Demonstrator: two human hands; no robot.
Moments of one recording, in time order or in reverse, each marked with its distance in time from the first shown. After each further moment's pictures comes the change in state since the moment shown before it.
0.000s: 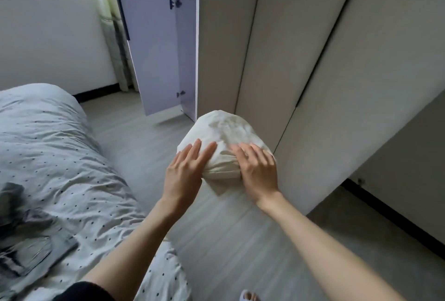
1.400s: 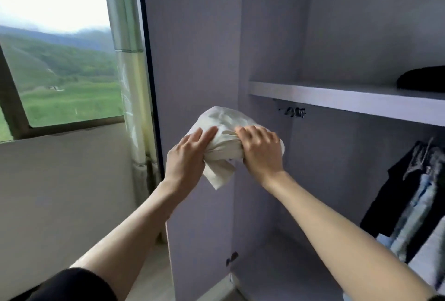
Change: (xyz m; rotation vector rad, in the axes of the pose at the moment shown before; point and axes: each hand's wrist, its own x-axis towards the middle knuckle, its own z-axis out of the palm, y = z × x) left_hand 0.828 -0.527 -0.073 0.211 0.395 0.067; right_hand 0.904 -0.044 0.410 -0.107 0.407 -0.105
